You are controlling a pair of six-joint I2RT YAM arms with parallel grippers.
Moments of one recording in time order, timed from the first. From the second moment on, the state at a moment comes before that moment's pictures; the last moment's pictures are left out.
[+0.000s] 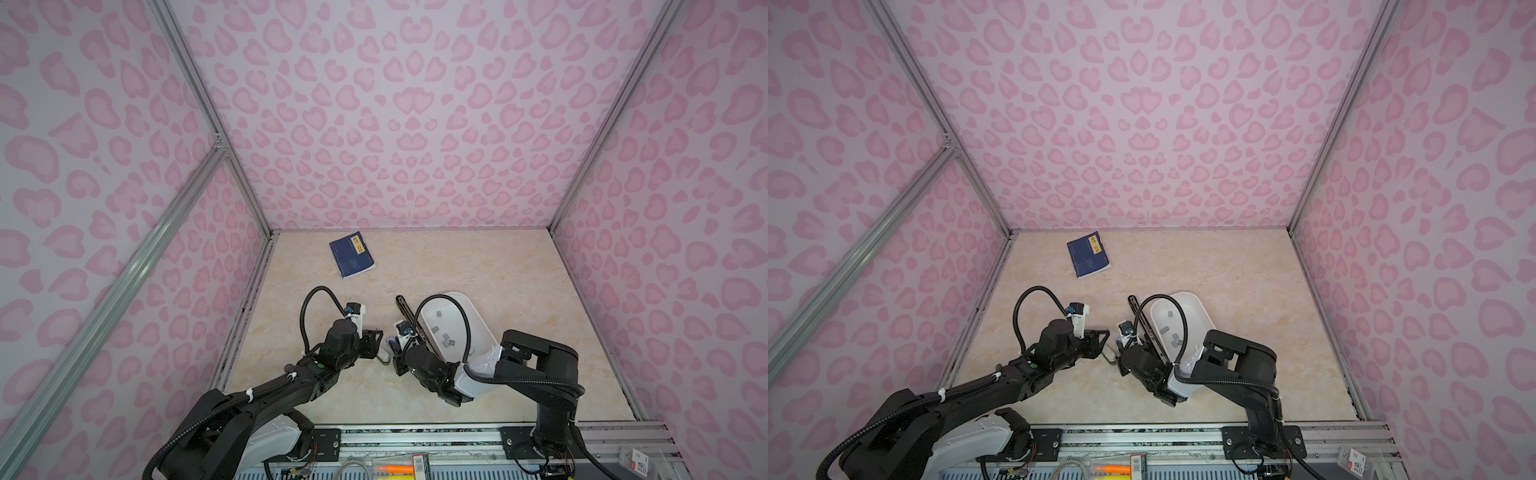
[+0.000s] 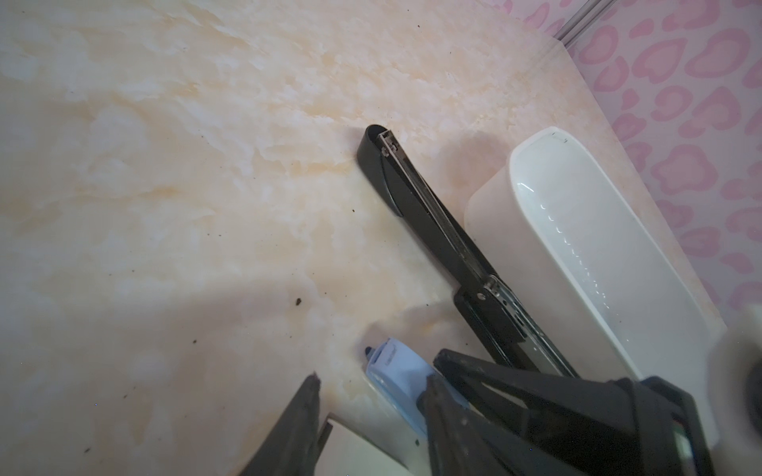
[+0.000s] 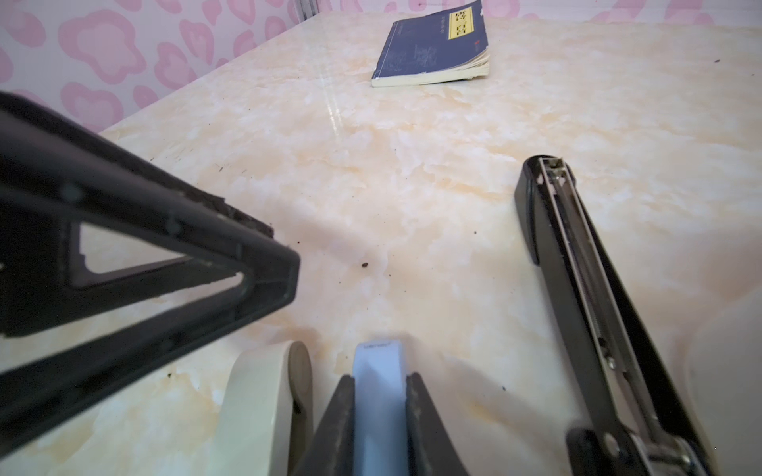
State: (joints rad) left arm -0.59 1.15 0.32 0.24 0.05 -0.53; right arm 1.15 1.91 0.66 0.77 0.45 0.40
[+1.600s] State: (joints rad) left arm -0.60 1.35 0.37 0.31 0.07 -0.53; right arm 1.10 2.00 0.62 0.99 0.42 0.60
